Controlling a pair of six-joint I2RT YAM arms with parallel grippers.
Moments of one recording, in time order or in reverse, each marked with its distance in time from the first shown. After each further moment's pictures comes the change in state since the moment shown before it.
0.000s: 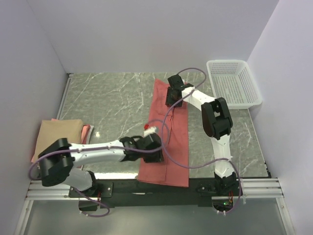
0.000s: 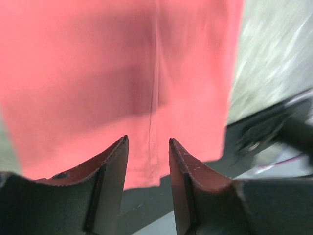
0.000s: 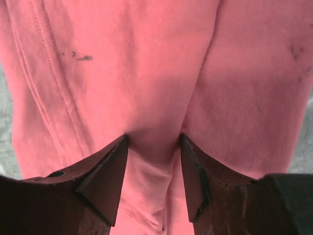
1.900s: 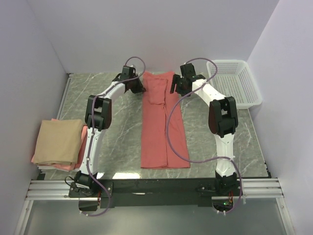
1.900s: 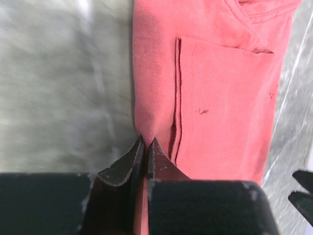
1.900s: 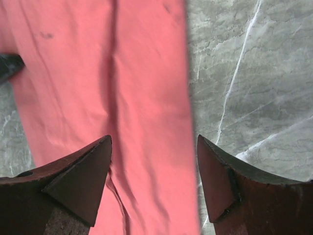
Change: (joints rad) left arm 0.886 1.106 1.275 0.048 0.362 0.448; right arm -0.124 0.006 0.151 -0.016 -0.151 -0.077
